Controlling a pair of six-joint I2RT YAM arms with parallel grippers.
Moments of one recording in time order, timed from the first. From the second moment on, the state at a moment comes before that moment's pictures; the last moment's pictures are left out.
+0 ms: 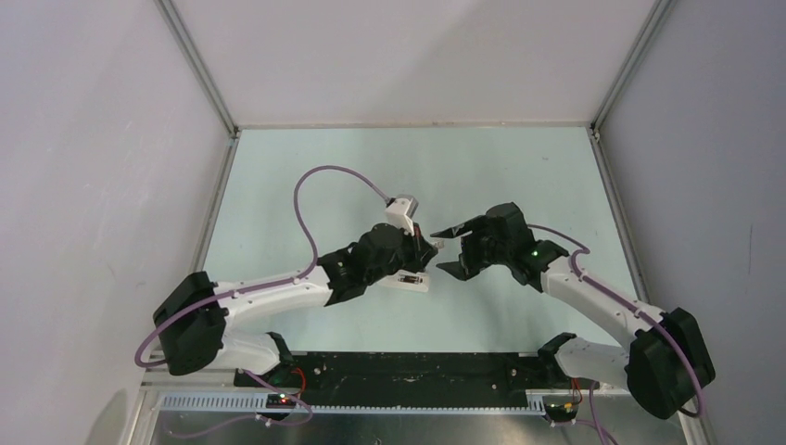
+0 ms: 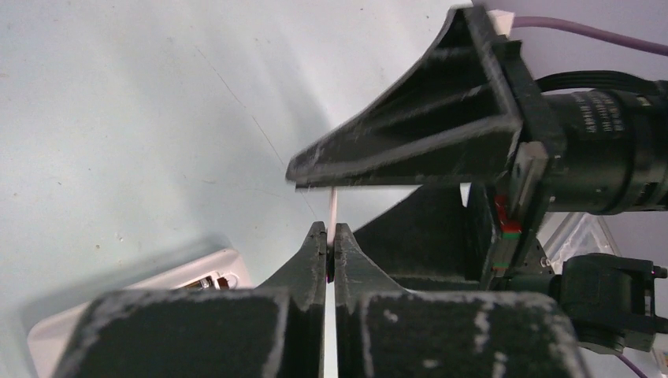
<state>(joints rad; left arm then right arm) -1.02 1.34 0.79 0.16 -0.18 -0.65 0.56 1.16 0.70 -0.26 -0.30 1.81</state>
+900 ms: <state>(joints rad) -0.72 1.29 0.83 0.04 0.66 -0.83 0.44 0.95 0.70 -0.16 -0.65 0.81</state>
